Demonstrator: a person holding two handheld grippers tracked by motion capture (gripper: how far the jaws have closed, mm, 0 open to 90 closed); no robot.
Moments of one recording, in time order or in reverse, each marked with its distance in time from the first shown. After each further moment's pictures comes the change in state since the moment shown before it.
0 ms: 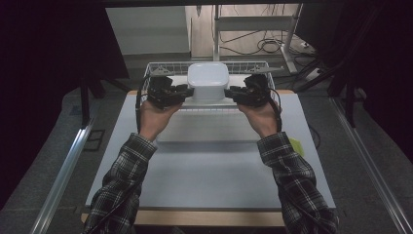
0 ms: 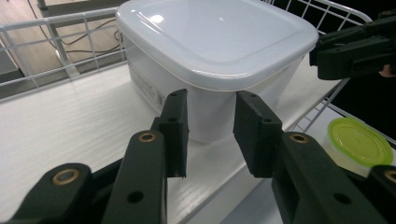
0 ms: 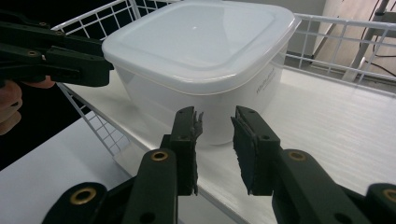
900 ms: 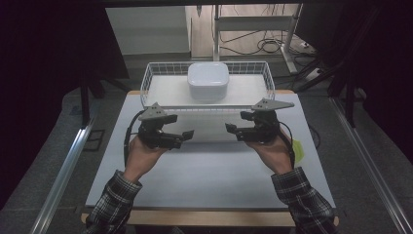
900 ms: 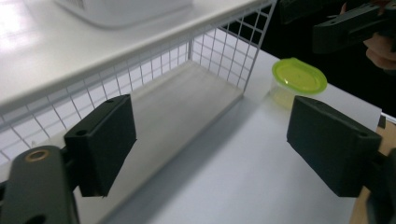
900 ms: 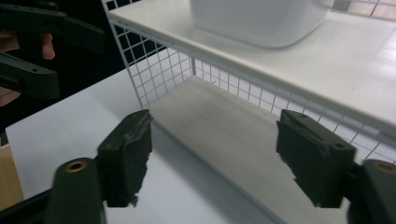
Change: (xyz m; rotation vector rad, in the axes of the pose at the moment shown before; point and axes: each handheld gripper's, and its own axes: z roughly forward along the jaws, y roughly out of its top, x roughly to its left) left arm -0.046 -0.083 -0.051 0.025 -0.118 0.093; right arm 0.033 -0.071 -0.047 0.003 0.060 -0.092
